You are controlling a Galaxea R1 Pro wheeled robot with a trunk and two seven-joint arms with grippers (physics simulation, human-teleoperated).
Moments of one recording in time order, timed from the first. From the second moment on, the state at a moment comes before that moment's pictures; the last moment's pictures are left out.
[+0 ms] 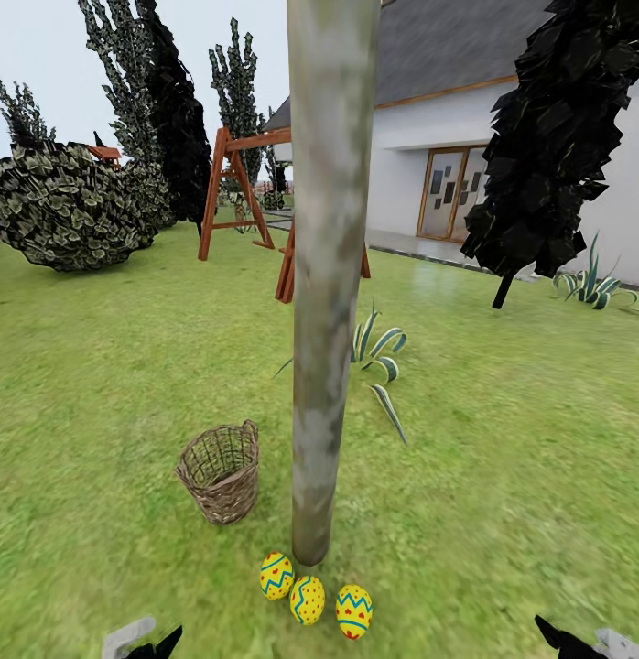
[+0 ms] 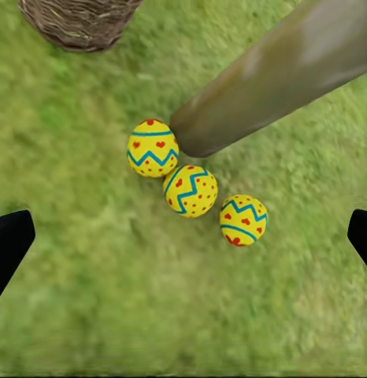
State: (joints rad) left arm -0.40 0.22 0.29 -0.02 0.26 -0.27 -0.62; right arm -0.46 -0.39 0.40 0.08 -1.10 -0.24 0.56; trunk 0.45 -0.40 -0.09
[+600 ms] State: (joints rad) left arm -0.27 0.15 0.28 -0.02 0.15 -0.27 -0.03; right arm -0.32 -0.14 0.39 0.08 -0.90 -0.19 0.02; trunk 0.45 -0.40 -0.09
